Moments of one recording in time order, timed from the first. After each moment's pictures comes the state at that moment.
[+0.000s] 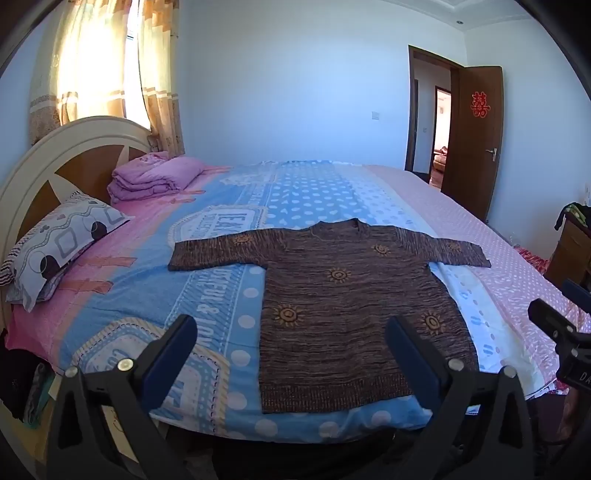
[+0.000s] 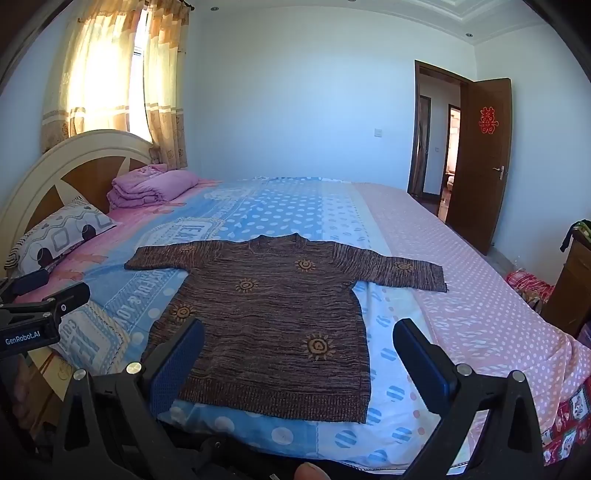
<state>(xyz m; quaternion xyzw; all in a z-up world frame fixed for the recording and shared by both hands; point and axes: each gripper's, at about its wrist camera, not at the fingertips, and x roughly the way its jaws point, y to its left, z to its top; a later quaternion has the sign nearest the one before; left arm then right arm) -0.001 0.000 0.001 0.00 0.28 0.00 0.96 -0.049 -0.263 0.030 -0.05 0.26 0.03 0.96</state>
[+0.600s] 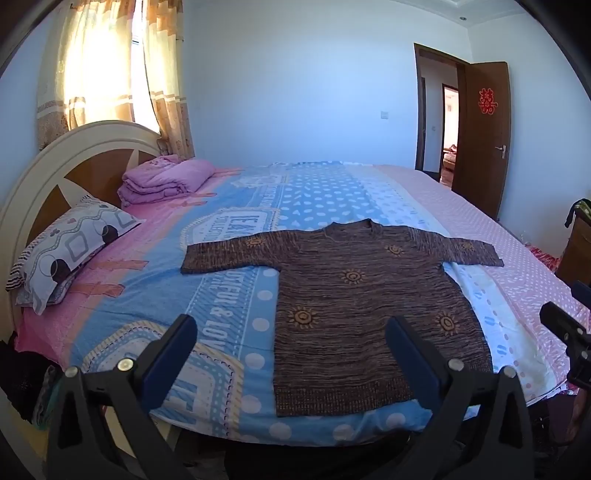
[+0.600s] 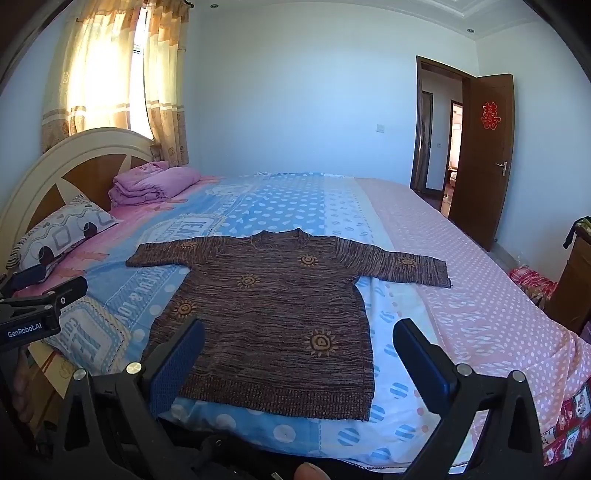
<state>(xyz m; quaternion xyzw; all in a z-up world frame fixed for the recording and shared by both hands) 0.004 0.006 -0.002 0.01 0.28 0.02 0.96 -0.045 -0.262 0.022 -0.04 0.26 0.04 0.96</state>
